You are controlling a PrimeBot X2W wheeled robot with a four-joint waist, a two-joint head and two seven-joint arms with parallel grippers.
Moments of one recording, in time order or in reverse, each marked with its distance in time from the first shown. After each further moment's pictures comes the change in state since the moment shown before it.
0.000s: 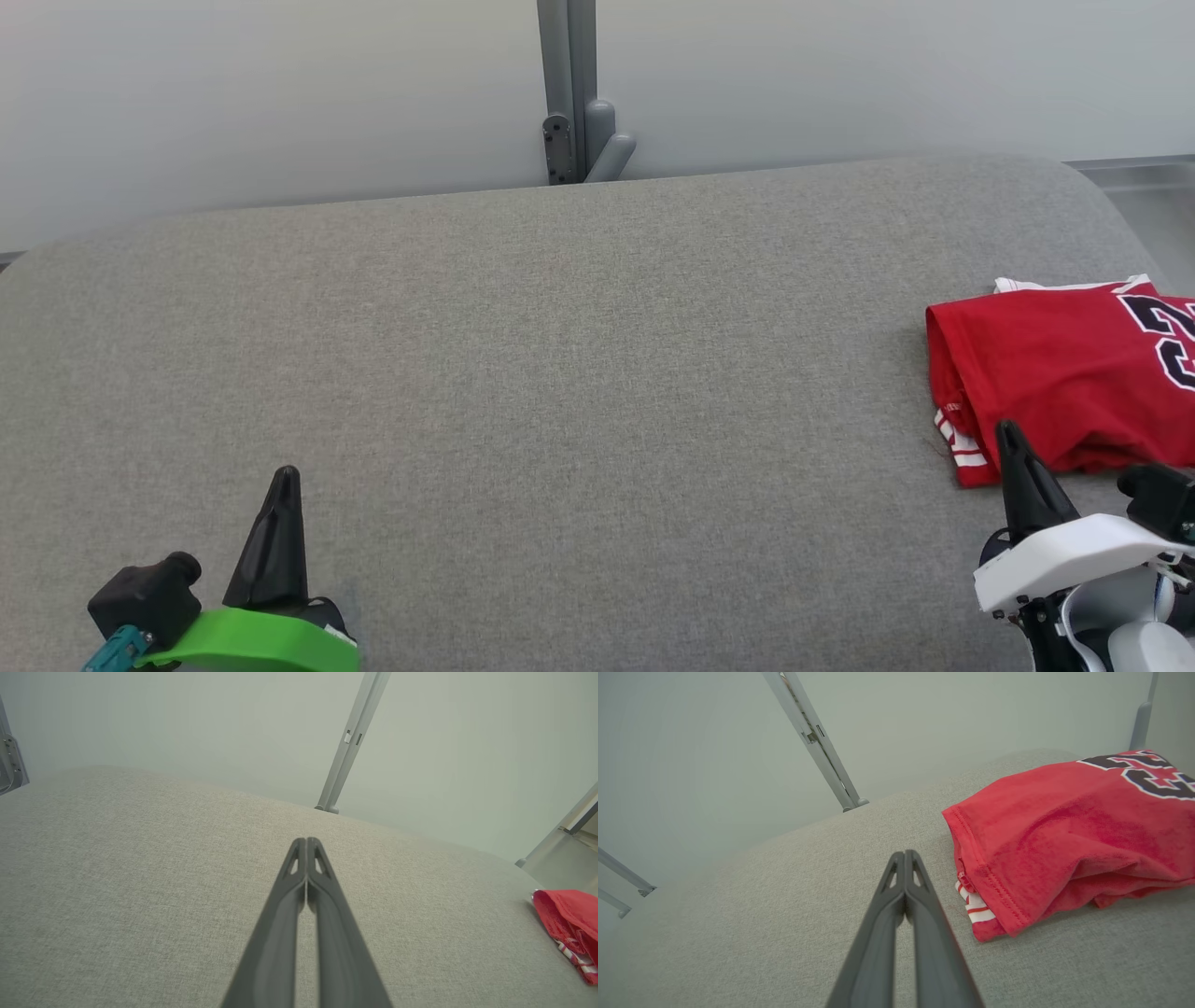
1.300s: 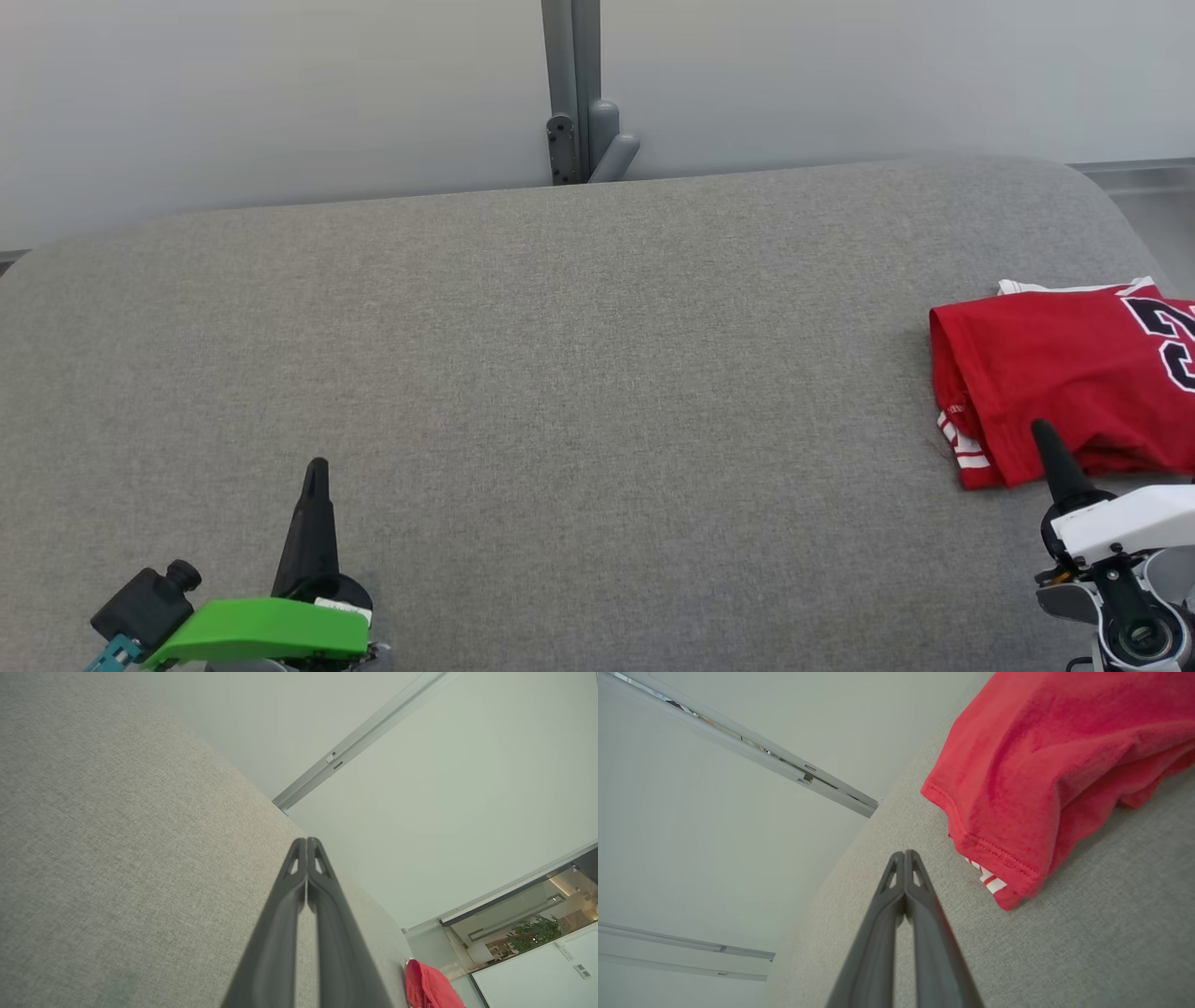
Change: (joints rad) left arm -0.037 -0.080 -0.031 0.046 -0.491 -0.059 -0.035; right arm -0.096 0.011 -0.168 0.124 0.523 -0.001 0.225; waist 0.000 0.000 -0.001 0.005
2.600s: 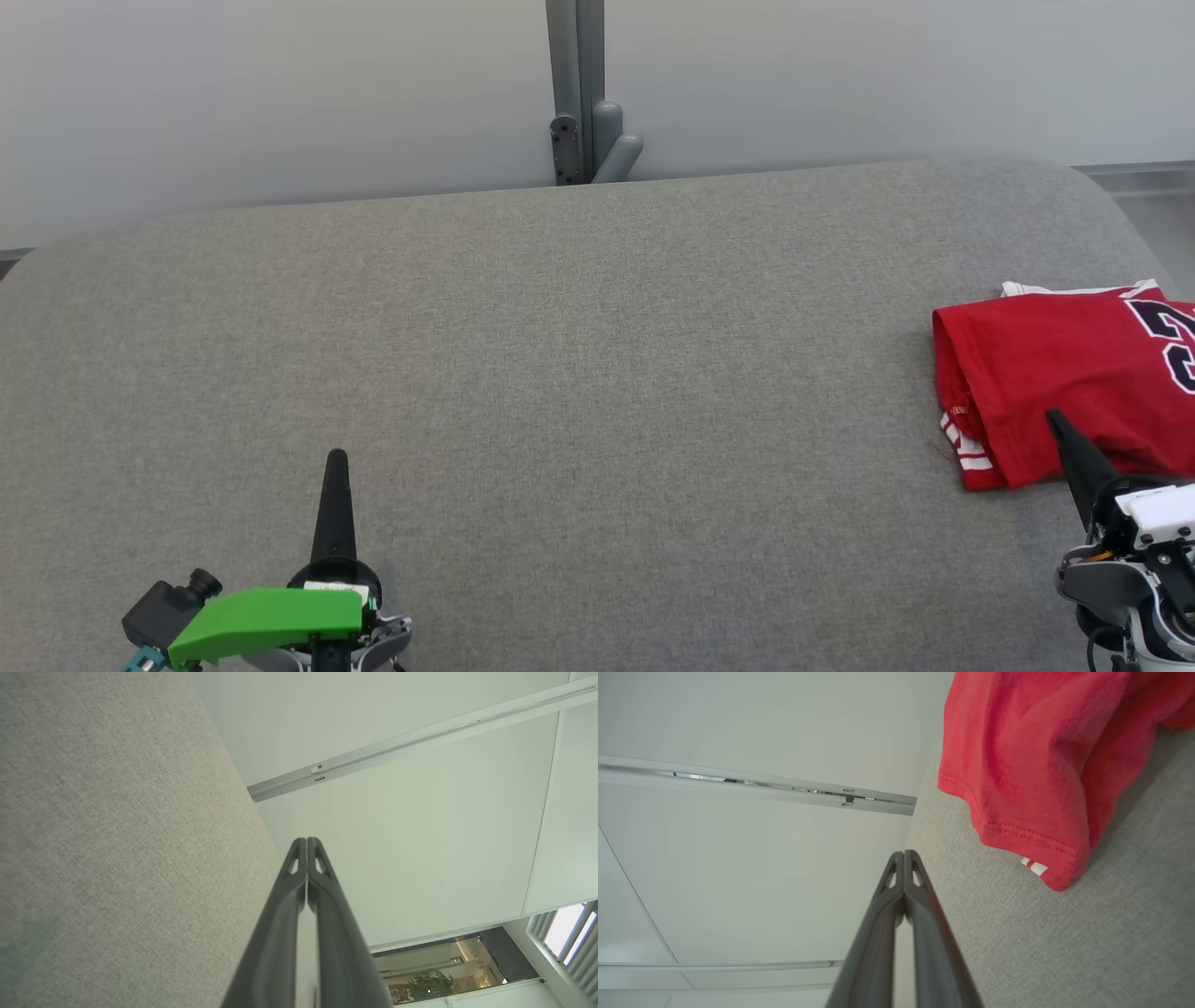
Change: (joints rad) left arm -0.031 -0.054 -0.020 0.027 -0.324 -0.042 -0.022; right arm -0.062 0.007 -0.114 0.084 0.345 0.000 0.153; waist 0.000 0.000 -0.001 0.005
